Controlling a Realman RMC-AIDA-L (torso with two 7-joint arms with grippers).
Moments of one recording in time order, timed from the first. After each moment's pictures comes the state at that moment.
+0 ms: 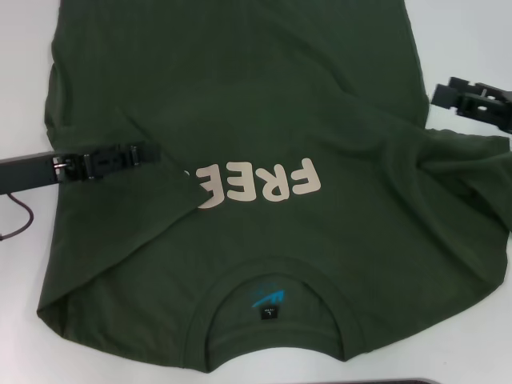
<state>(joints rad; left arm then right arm) -0.43 -2.08 -2.54 -0.71 -1.09 1.64 -1.90 0.41 1.99 -0.38 -0.53 -1.99 -1.67 1.62</state>
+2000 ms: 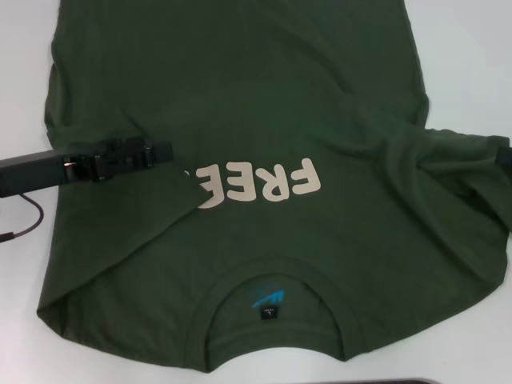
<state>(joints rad) -0.43 -2.11 -2.54 -0.70 -1.10 1.60 -1.82 0.33 1.94 -0.38 -0.65 -2.25 -1.49 2.01</state>
